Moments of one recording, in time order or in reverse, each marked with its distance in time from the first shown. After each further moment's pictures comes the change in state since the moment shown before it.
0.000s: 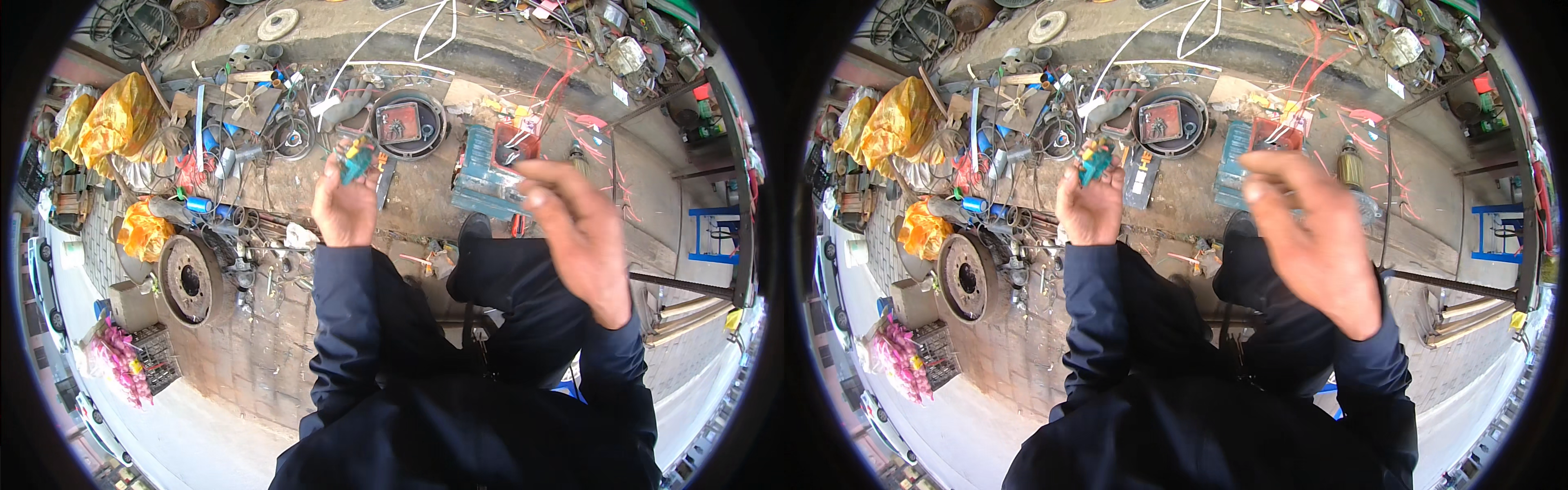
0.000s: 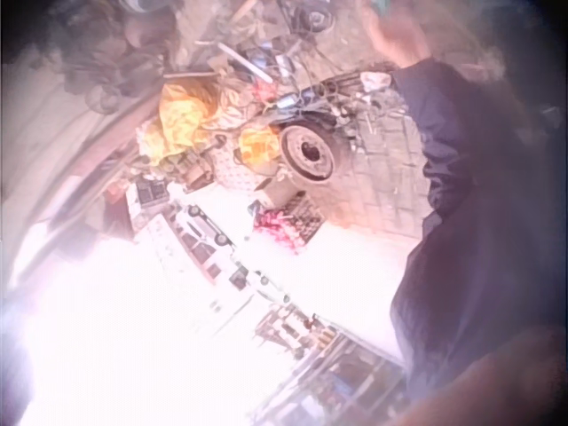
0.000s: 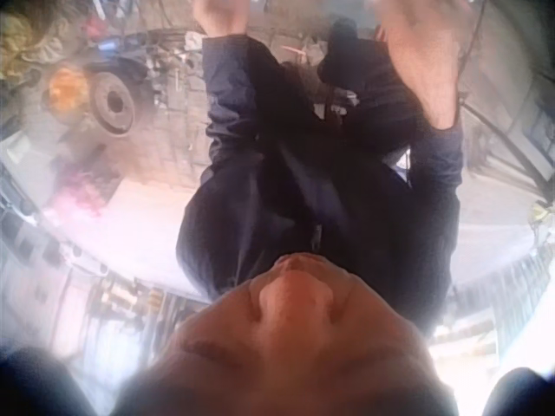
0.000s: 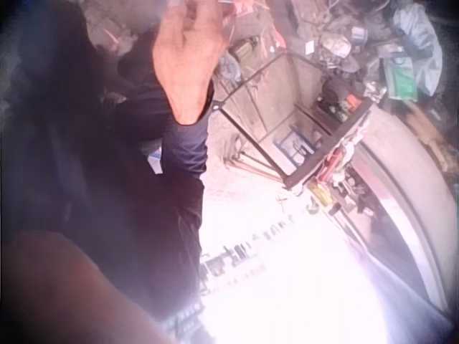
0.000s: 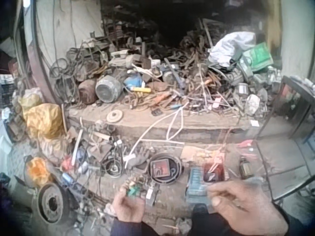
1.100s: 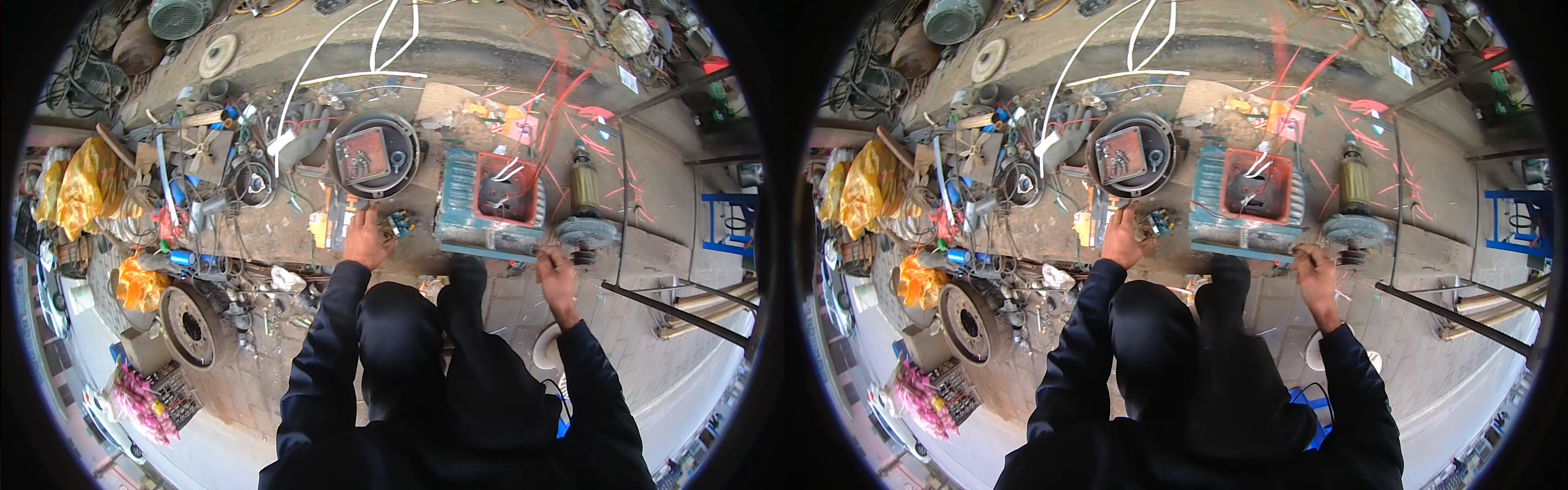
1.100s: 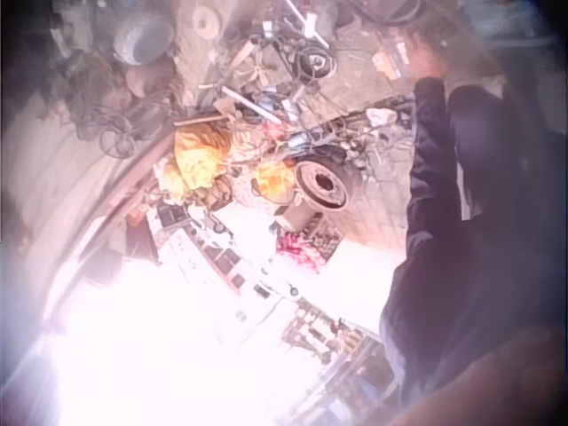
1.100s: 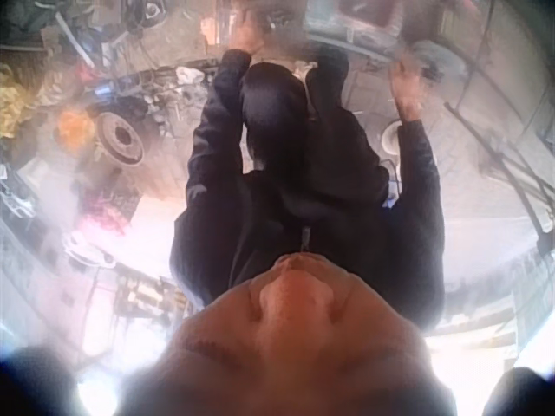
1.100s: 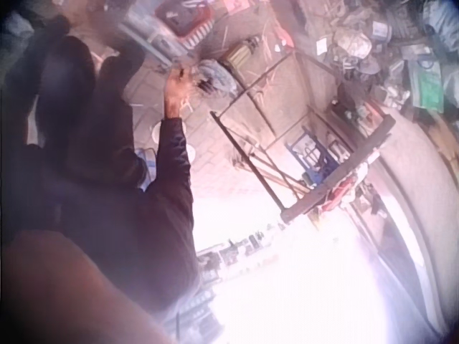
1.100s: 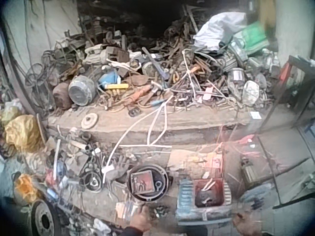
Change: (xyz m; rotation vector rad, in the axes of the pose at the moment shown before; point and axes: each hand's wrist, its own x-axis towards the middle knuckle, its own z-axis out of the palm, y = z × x) left_hand 0.061 -0.135 -0.167 2.069 -0.431 -0.086; right_hand -0.054 0.346 0.040 0.177 0.265 0.593
